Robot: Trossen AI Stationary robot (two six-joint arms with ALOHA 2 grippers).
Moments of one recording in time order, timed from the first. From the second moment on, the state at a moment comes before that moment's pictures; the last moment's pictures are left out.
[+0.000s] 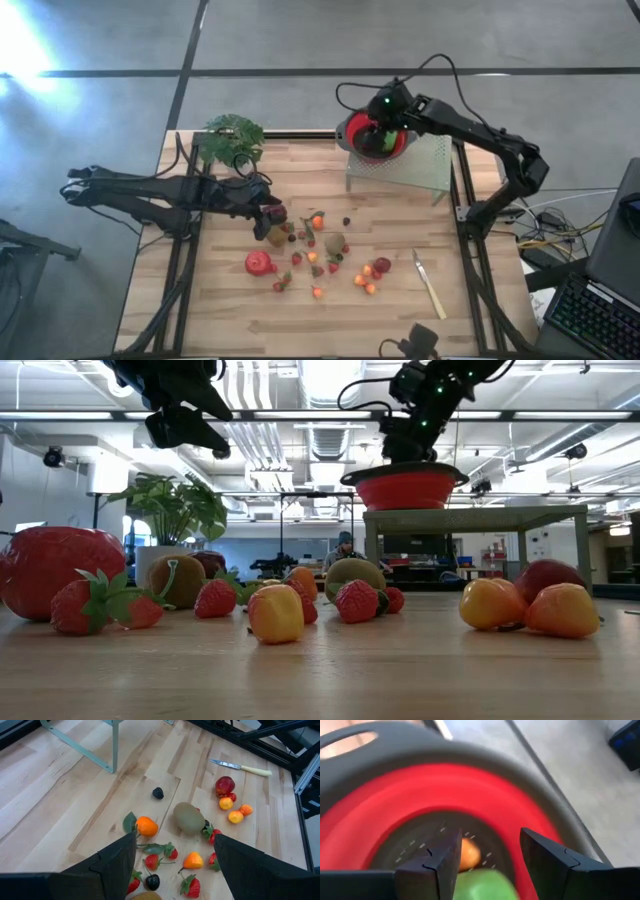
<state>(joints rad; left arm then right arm) -0.06 1.00 0.83 -0.42 -0.16 -0.47 -0.63 1.56 1.40 -0.67 0.12 -0.21</state>
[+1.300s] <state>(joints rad) -0.06 1.00 0.83 -0.42 -0.16 -0.47 0.04 1.37 1.13 -0.63 0.22 0.06</state>
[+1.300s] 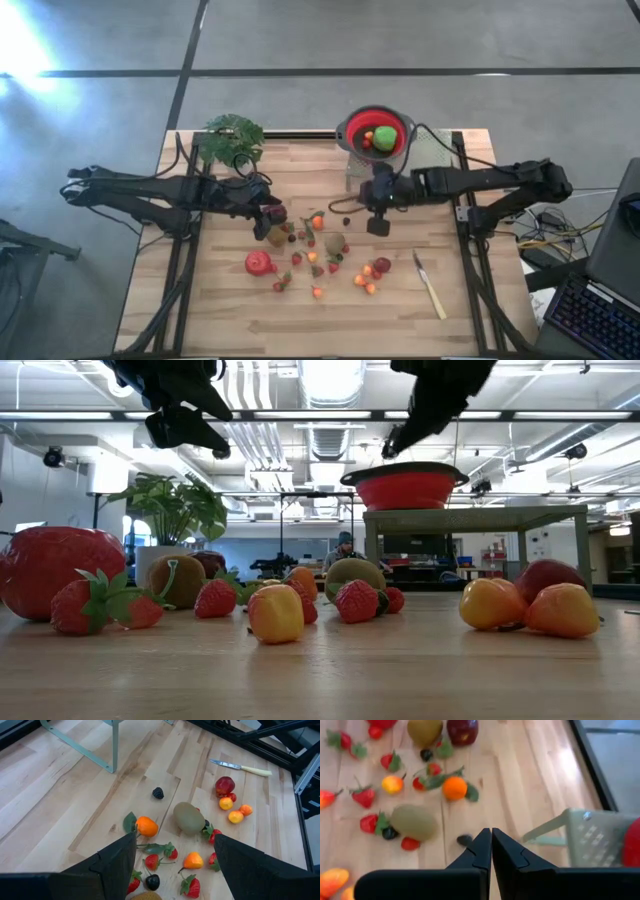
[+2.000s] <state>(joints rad) -0.06 1.00 0.83 -0.42 -0.16 -0.47 0.24 1.31 1.04 -0.61 0.33 0.24</state>
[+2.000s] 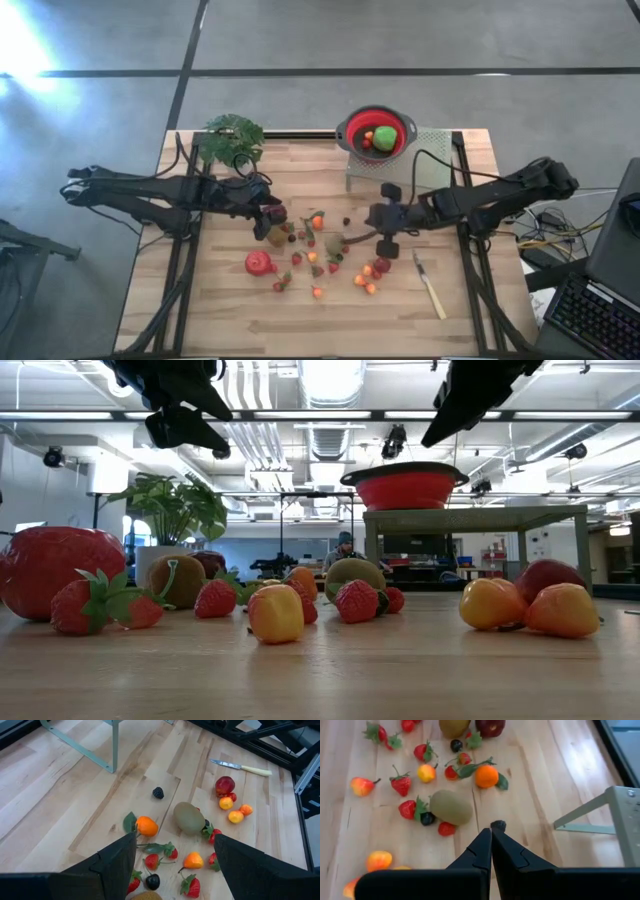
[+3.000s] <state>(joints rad) -0.06 1.00 0.83 -0.42 -0.16 -0.47 0.47 1.28 1.01 -0.62 0.40 0.34</state>
